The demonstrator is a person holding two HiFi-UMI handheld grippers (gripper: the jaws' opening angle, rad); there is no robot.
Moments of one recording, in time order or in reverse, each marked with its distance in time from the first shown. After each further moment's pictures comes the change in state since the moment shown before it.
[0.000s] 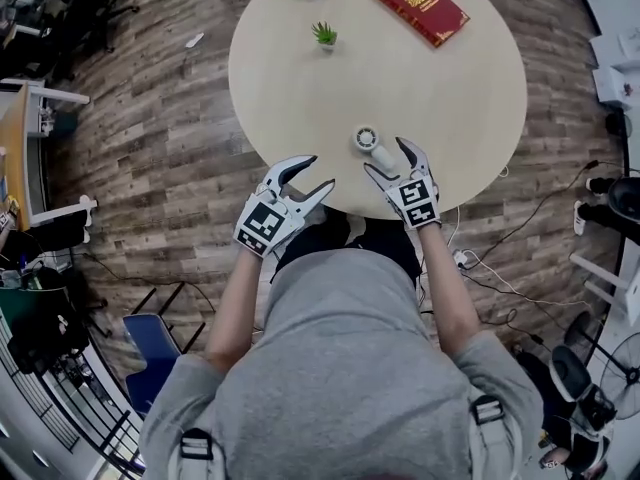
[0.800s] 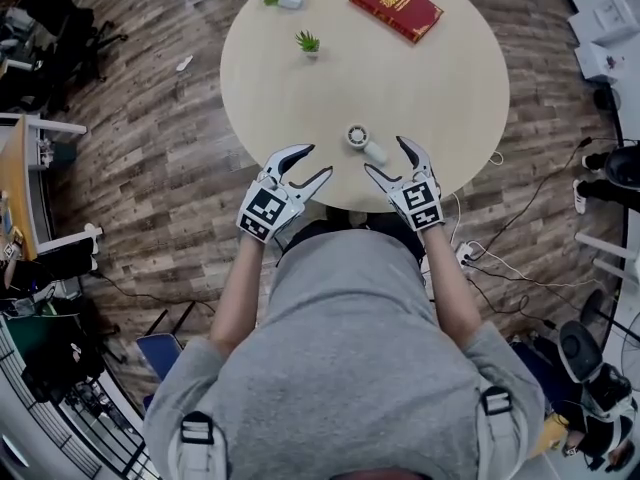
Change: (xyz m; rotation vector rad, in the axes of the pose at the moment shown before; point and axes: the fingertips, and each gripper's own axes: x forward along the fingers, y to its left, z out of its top) left arm 0.005 -0.002 0.016 0.079 -0.006 -0.046; right arm -0.053 0.008 0.023 -0.003 -0.100 -0.074
